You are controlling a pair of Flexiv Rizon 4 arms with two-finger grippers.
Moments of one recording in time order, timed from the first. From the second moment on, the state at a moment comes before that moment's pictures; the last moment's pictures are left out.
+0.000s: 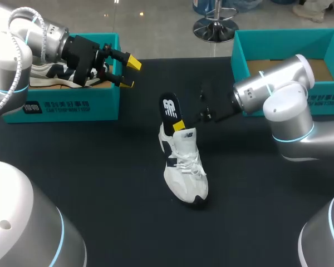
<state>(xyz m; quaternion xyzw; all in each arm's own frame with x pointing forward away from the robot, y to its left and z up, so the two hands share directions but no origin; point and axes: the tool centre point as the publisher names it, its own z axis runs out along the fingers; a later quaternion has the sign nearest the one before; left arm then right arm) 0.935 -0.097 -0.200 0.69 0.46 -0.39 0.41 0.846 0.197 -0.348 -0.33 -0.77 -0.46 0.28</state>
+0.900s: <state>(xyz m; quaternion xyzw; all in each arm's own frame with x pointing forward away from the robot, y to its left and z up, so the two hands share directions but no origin) 0.935 -0.097 -0.200 0.69 0.46 -0.39 0.41 0.863 0.198 -0.331 -0.32 -0.80 -0.45 0.25</state>
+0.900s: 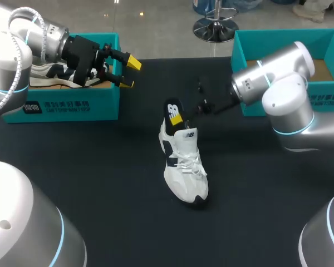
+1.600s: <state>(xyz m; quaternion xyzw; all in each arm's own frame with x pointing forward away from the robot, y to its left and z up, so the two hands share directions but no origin) 0.935 -0.097 -0.200 0.69 0.46 -0.39 0.41 0.837 0.197 -0.349 -0.34 -0.79 -0.42 0.29</state>
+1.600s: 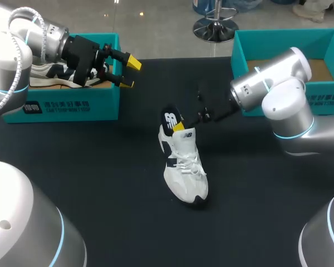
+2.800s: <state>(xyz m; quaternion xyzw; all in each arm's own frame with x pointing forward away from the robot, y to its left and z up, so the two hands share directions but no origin) 0.935 -0.097 -0.200 0.69 0.46 -0.39 0.41 0.858 0.201 -0.335 -0.33 -0.81 -0.41 0.27</state>
